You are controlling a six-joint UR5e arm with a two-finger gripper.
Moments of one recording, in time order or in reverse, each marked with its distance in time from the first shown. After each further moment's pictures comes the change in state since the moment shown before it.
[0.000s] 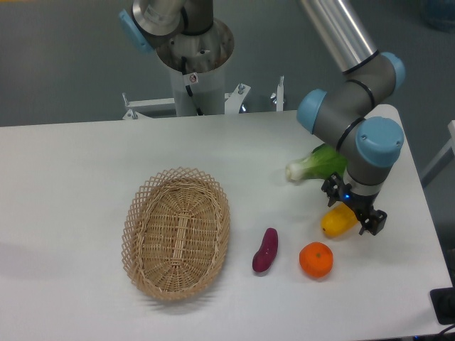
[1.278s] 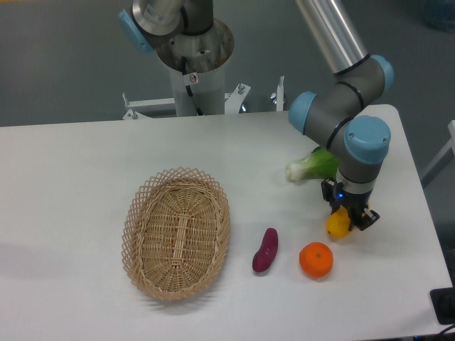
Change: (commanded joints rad) arm 0.002 0.021 0.057 0.026 -0.058 -0.014
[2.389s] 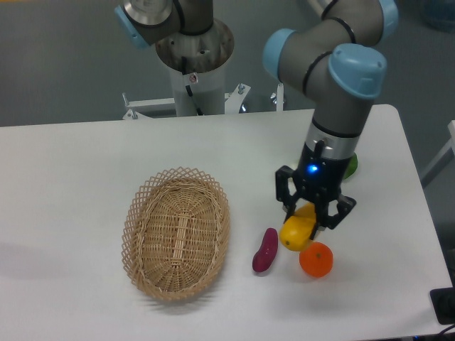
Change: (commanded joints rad) arm -0.126 0.229 0.060 -0.218 -0.329 -0.407
